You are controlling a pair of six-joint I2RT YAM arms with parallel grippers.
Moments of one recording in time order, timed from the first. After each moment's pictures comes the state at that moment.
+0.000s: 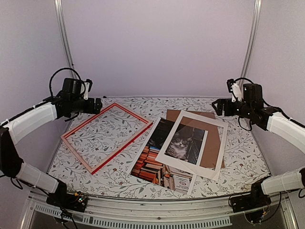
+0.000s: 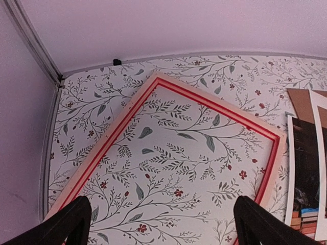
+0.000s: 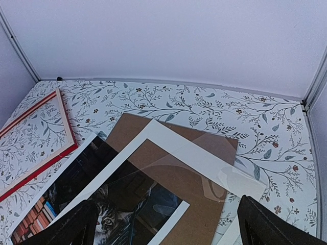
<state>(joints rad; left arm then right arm) -0.29 1.32 1.04 -0.32 -0.16 -0.08 0.30 1.20 0.91 -0.16 -0.06 0.11</state>
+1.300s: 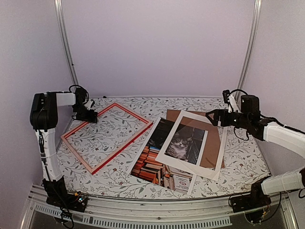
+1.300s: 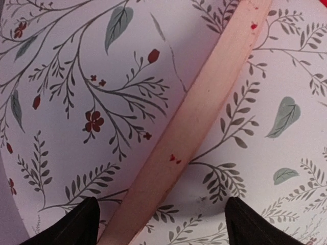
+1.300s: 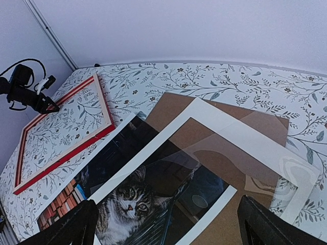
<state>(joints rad) 0.04 2.22 1.62 -0.58 0.00 0.18 0.30 1.19 0.73 0.03 -0.27 0.21</state>
